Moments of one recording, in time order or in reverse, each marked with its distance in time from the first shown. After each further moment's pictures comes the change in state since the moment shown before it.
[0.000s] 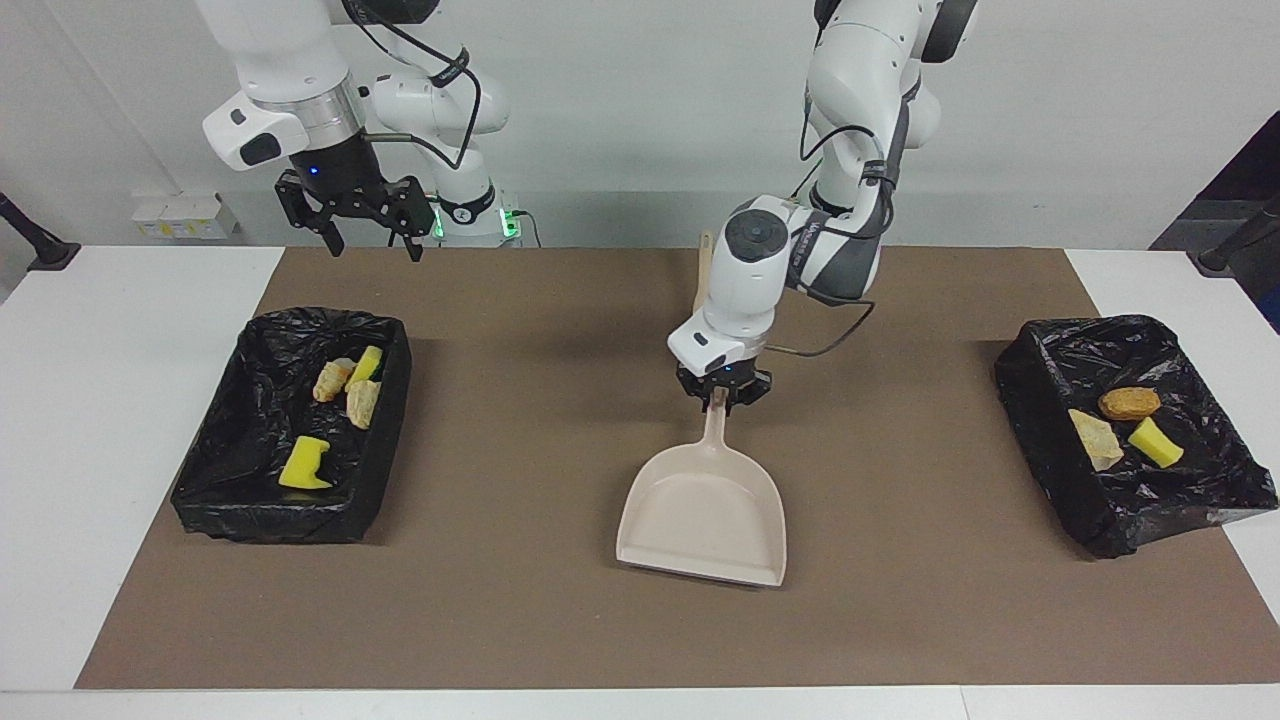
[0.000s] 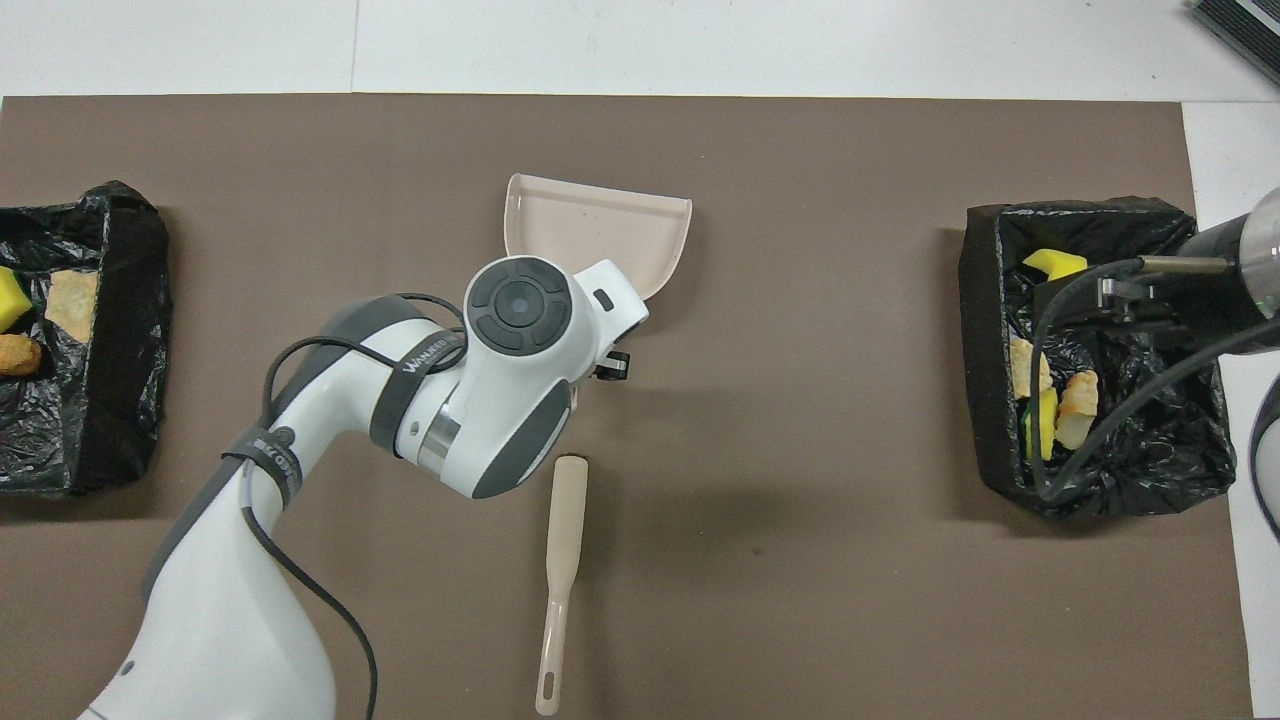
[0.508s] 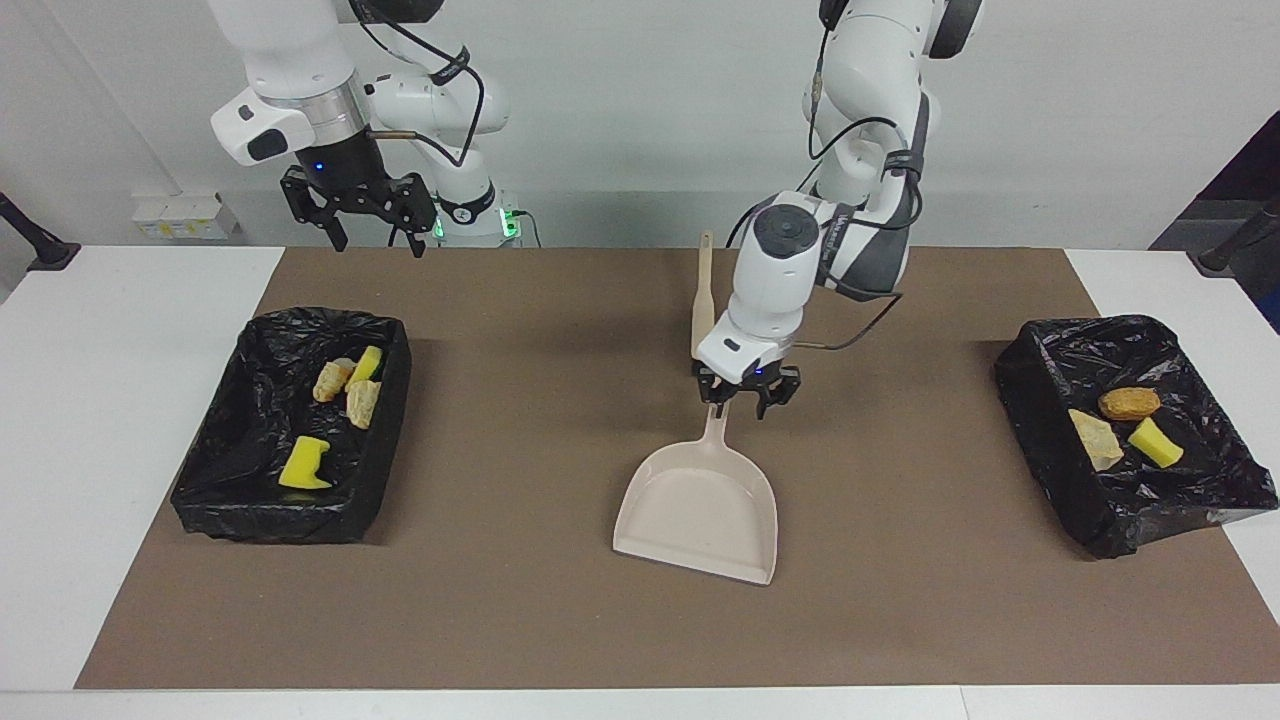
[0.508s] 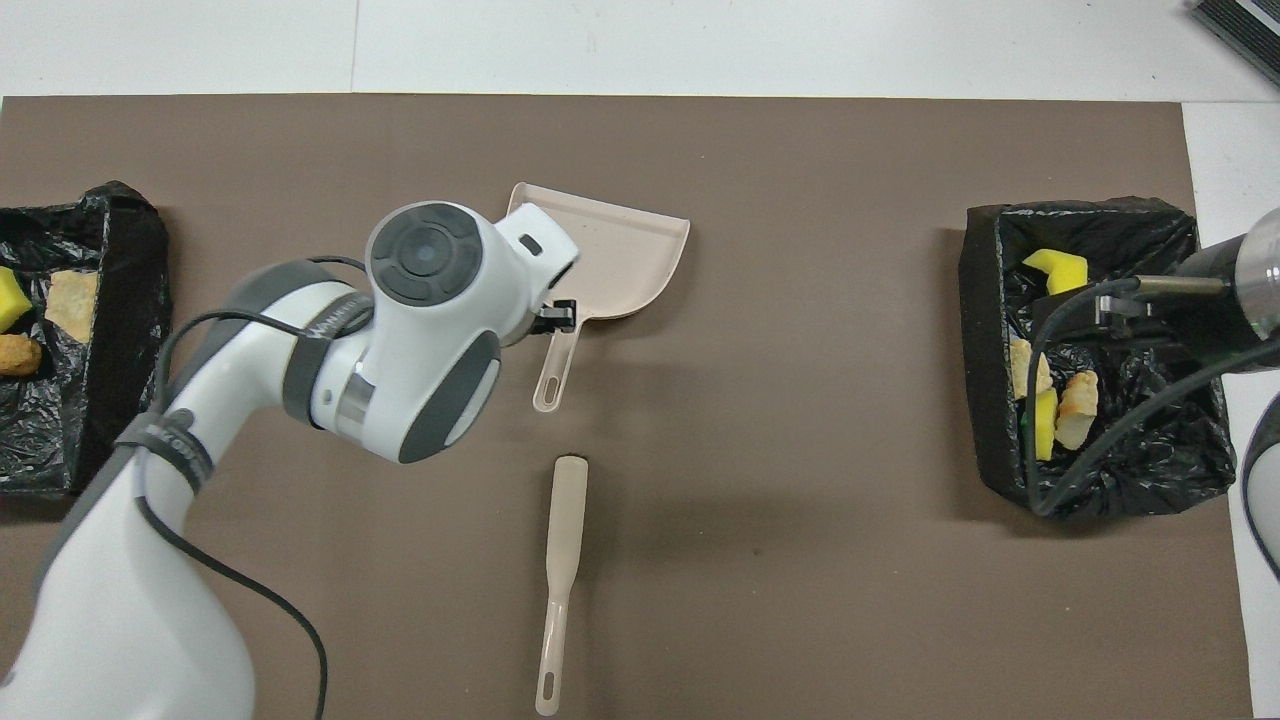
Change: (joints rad) left arm 0.101 -0.053 0.050 0.045 0.003 -0.034 -0.031; right arm 0.000 -0.029 -0.001 -0.042 0.000 0.014 0.021
